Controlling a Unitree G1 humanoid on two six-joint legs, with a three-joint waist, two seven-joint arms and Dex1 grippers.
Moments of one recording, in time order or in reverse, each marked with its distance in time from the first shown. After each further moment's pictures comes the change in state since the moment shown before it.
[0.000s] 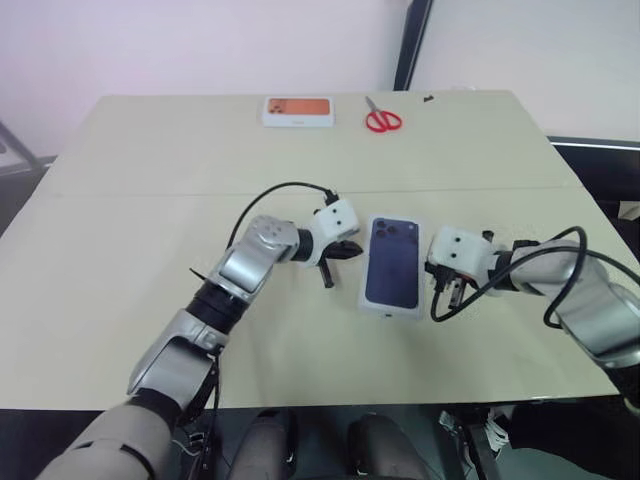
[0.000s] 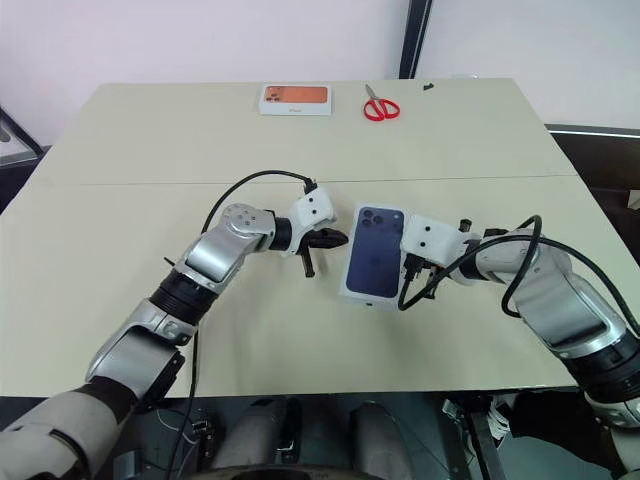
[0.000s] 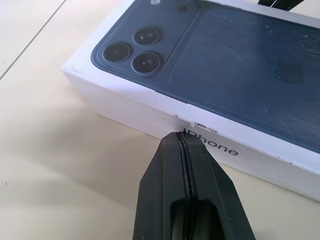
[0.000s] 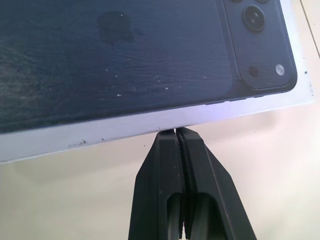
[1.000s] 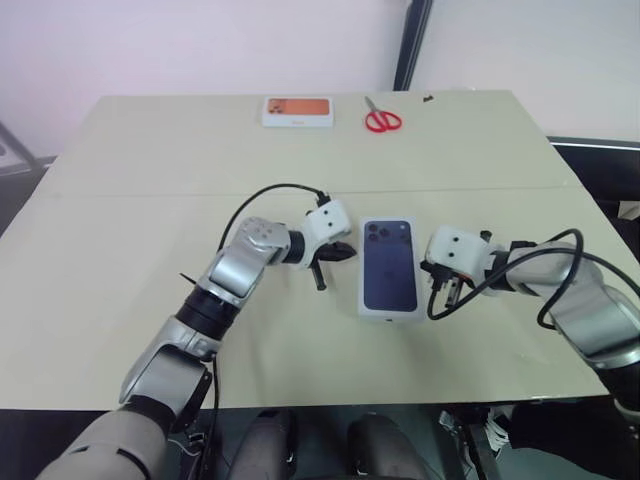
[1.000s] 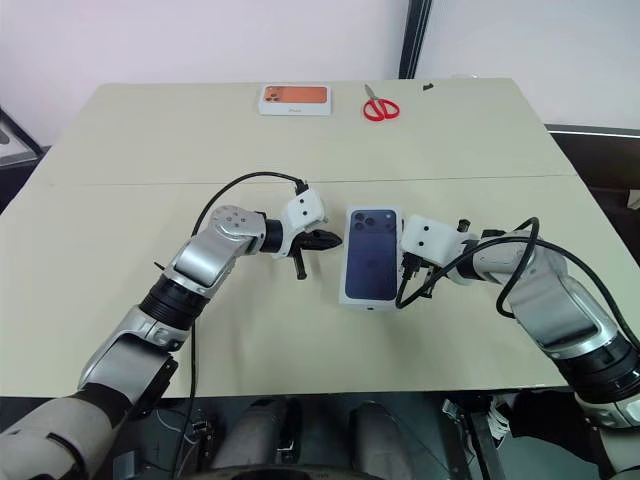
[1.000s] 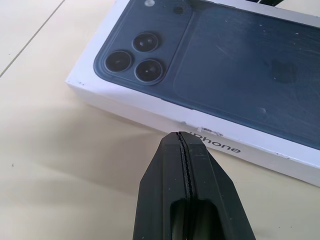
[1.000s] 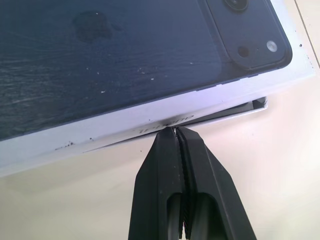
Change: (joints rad) left arm 0.043 0.038 0.034 -0.077 0.008 0.040 -0.024; right arm 0.010 0.048 -0.019 0.014 -0.051 -0.013 0.008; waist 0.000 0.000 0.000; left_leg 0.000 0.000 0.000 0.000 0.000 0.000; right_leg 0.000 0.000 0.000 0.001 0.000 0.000
